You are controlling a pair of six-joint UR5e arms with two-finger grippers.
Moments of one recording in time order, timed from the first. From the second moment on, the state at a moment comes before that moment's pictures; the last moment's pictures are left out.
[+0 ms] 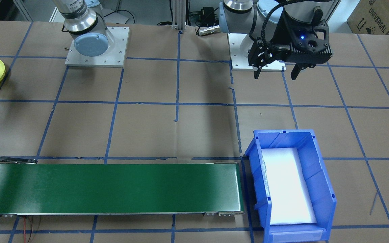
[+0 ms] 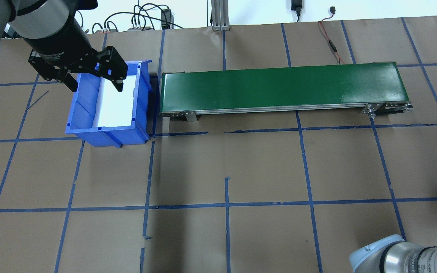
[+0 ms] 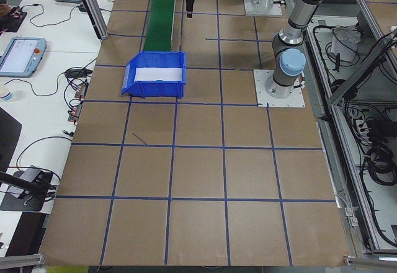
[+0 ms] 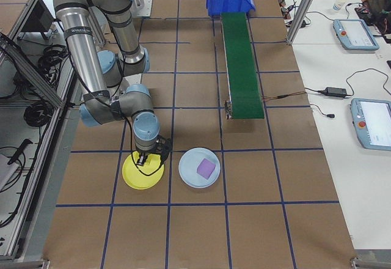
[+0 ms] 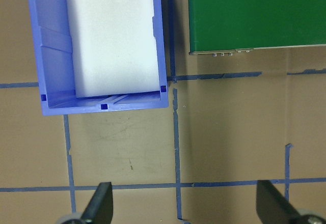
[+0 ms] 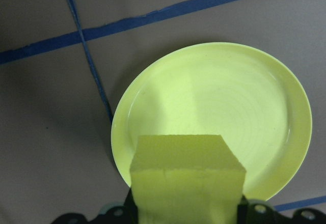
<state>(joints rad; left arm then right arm) -1.59 -1.54 -1.52 -1.62 1.60 0.02 0.29 -1.40 2.00 -2.06 -1.74 -1.03</state>
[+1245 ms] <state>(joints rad) -1.59 -1.54 -1.52 -1.62 1.60 0.02 0.92 -1.50 1.74 -1.72 -1.74 -0.52</state>
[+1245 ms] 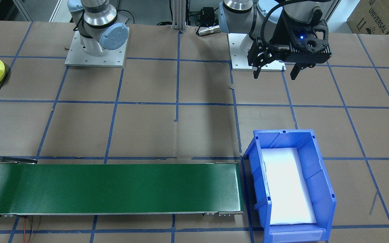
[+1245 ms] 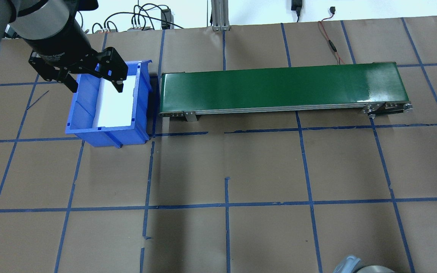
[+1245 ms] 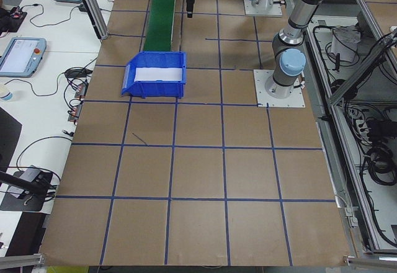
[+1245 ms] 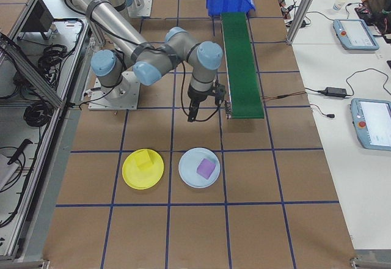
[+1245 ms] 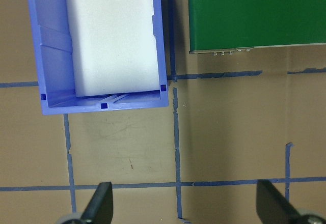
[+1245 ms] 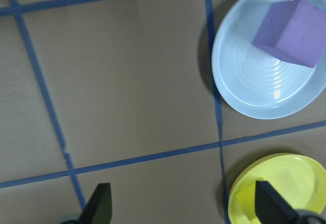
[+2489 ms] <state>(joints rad) -1.59 -1.54 -1.52 -1.62 1.60 0.02 1.66 -1.51 1.49 -1.49 -1.55 0.01</state>
